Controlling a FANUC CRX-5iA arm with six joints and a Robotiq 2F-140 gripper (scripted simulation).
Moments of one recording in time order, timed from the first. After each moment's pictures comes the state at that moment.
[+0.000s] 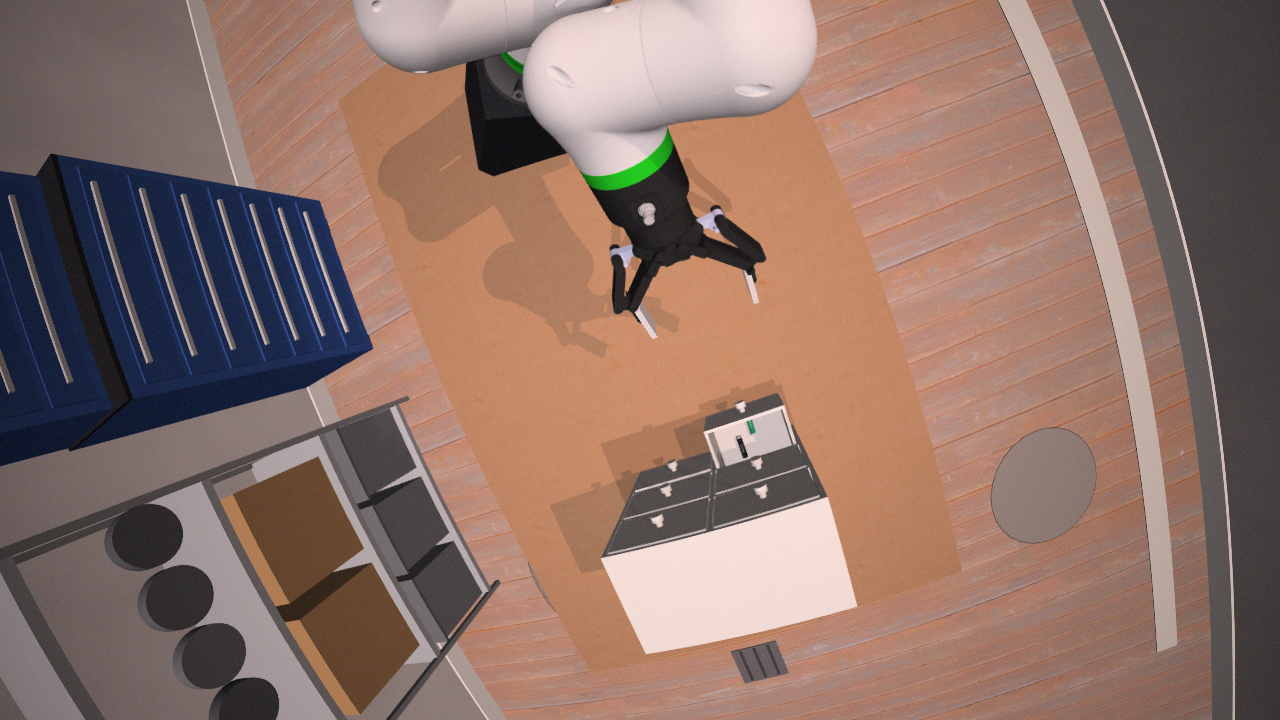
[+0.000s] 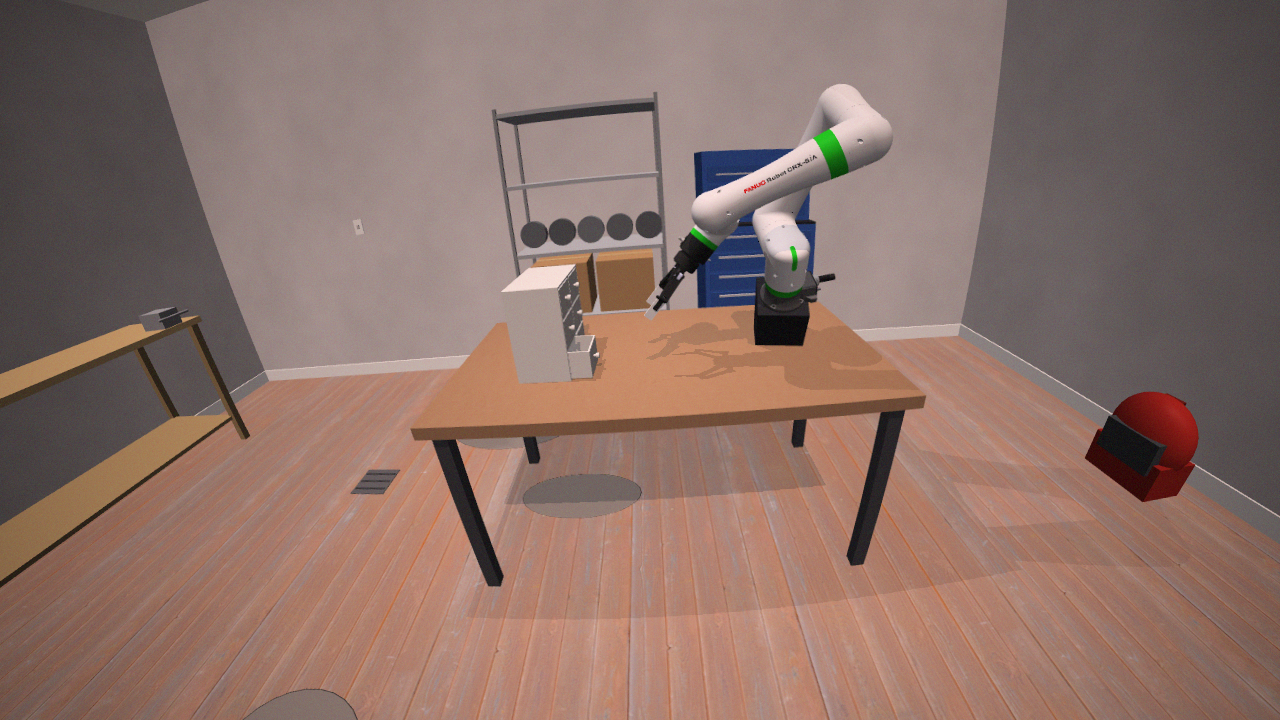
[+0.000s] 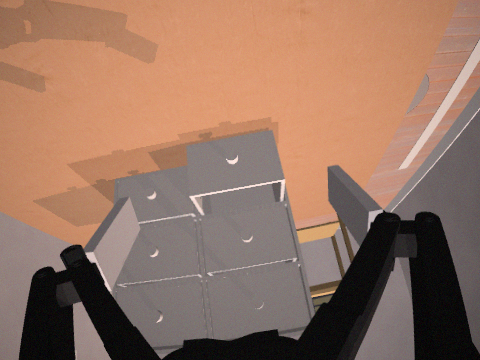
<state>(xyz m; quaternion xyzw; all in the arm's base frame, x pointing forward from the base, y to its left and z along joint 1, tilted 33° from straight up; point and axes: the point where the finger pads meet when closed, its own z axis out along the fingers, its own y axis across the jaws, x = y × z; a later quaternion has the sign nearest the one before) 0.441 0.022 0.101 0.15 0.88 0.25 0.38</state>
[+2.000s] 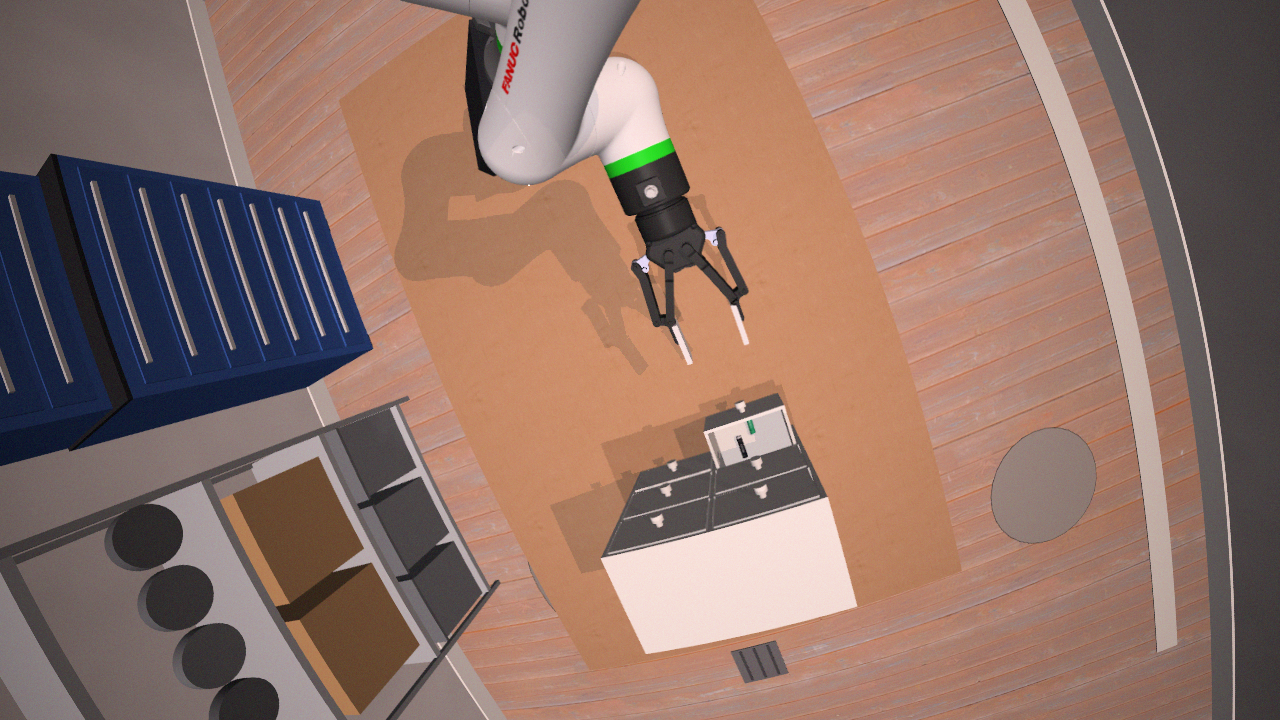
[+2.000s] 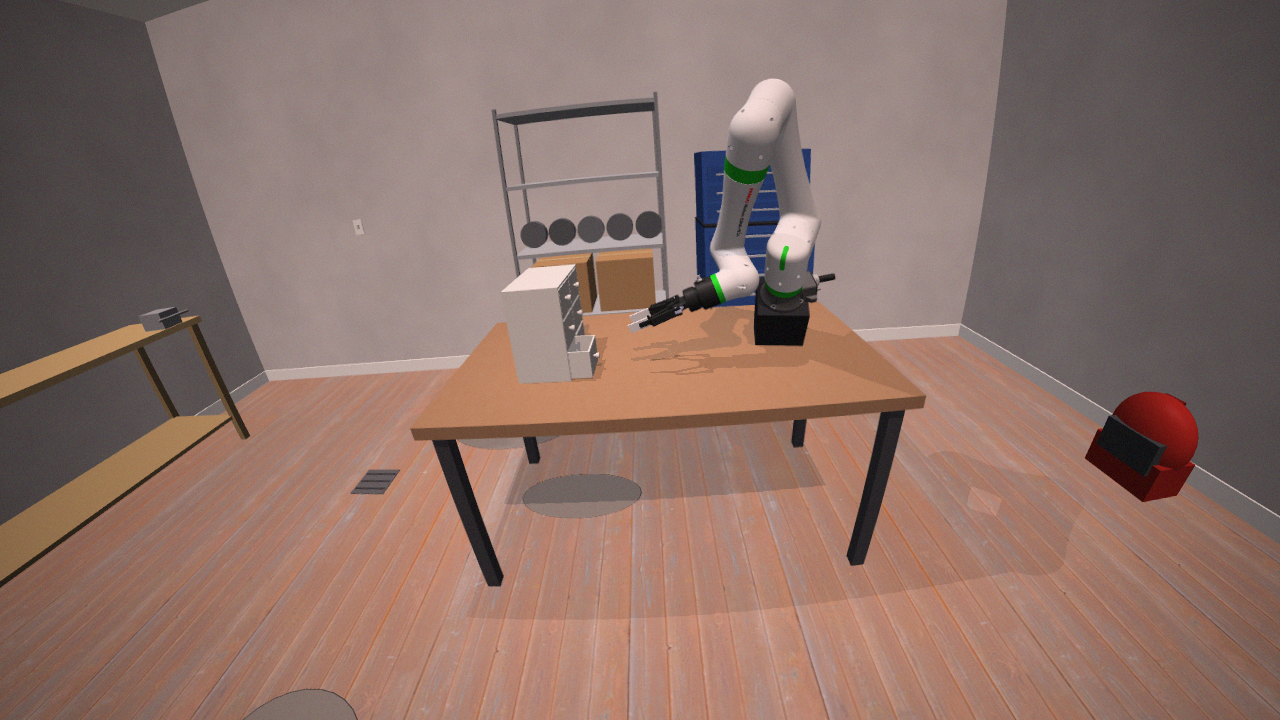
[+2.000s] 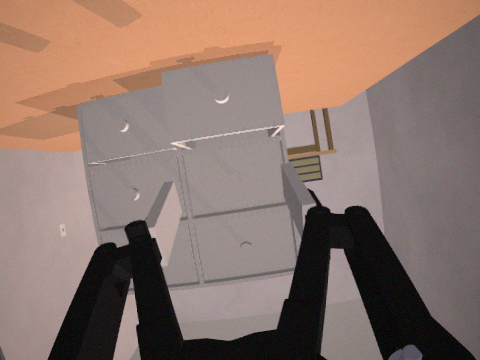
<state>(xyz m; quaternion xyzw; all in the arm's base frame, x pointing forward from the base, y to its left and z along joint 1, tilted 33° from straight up) 0.488 0.037 0.070 0.20 0.75 0.20 0.60</state>
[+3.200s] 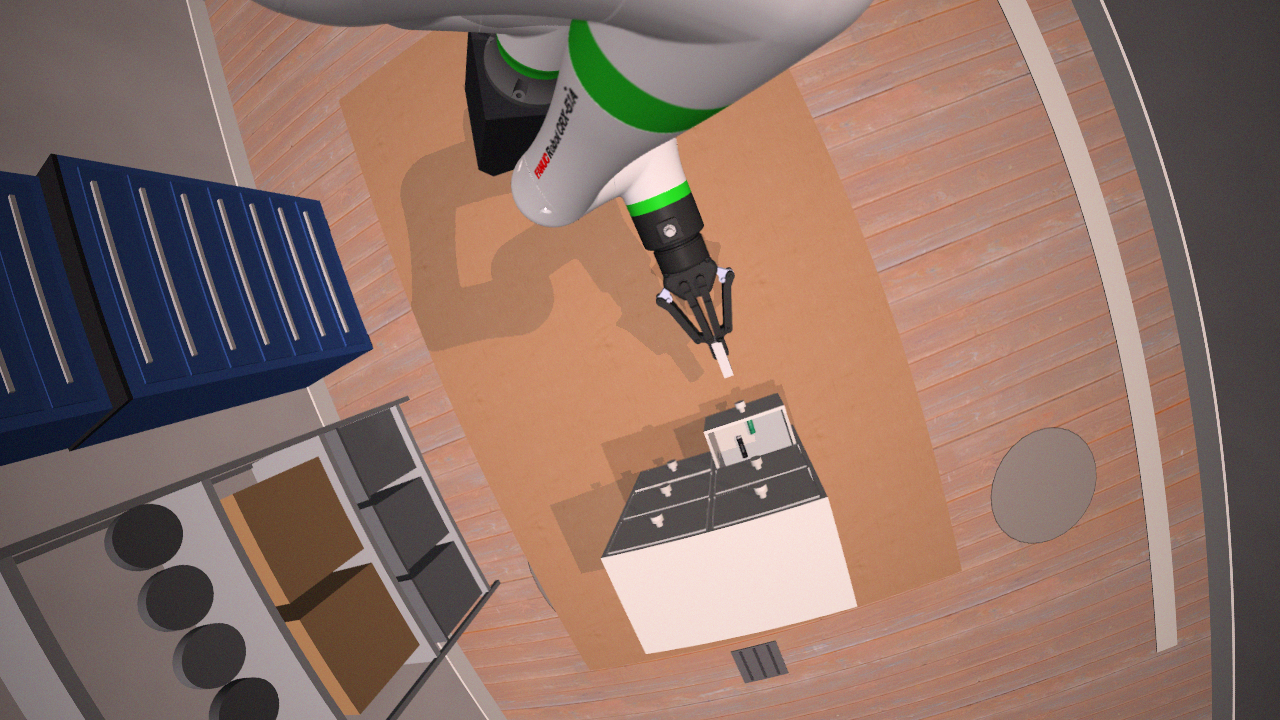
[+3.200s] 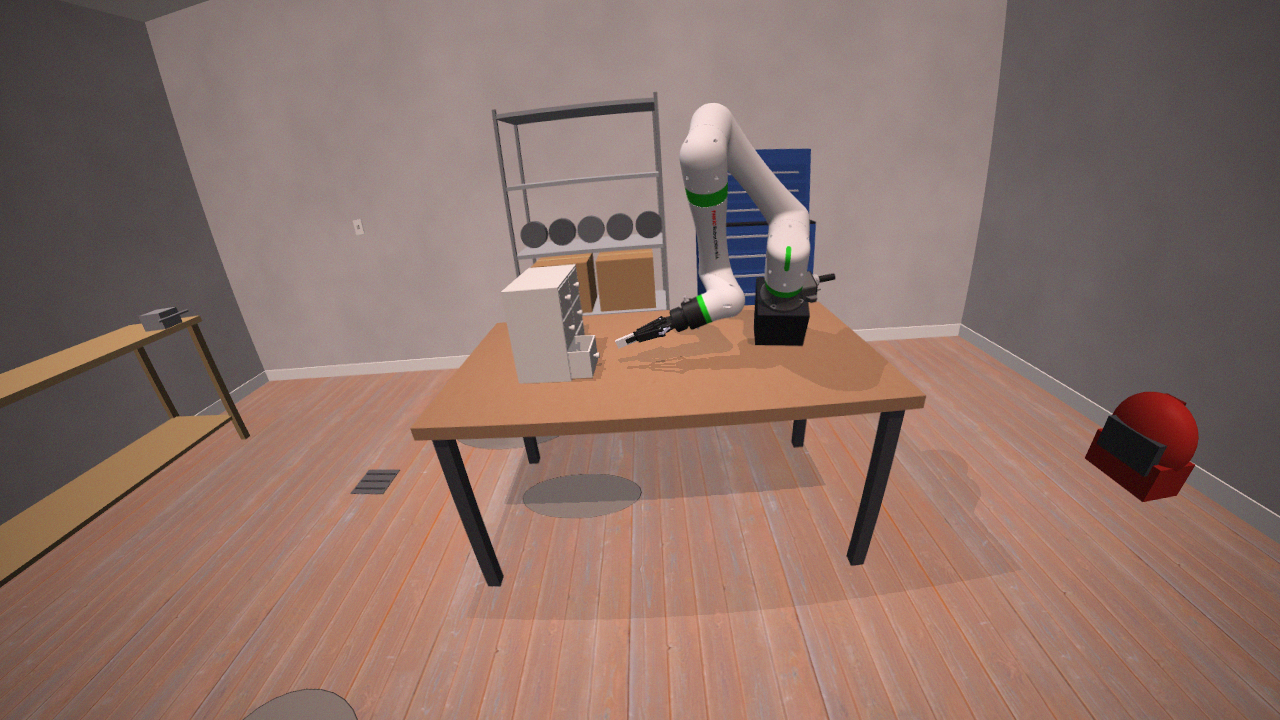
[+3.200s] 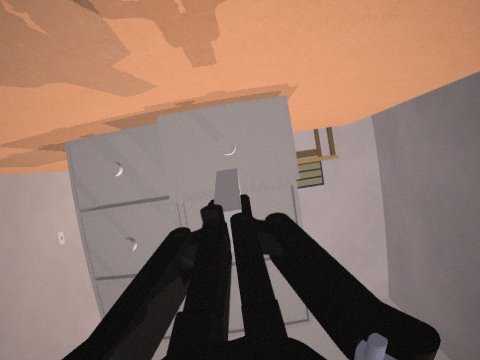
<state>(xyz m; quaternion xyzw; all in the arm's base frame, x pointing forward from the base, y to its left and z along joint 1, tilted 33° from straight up) 0.540 0.065 0.019 0.20 0.75 0.20 0.60</state>
